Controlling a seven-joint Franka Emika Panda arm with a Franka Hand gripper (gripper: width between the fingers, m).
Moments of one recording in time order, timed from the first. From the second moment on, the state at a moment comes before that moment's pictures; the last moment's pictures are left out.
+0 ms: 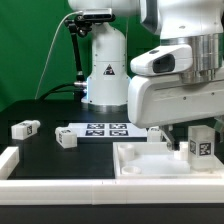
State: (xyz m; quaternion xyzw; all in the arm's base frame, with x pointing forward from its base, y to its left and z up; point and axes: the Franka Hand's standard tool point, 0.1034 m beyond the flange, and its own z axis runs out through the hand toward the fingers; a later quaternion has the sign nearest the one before) arm 0.623 0.106 0.072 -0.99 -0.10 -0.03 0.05
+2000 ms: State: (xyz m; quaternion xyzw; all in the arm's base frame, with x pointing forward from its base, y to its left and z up) arm 0.621 0.112 0.070 -0.79 0.61 0.03 0.07
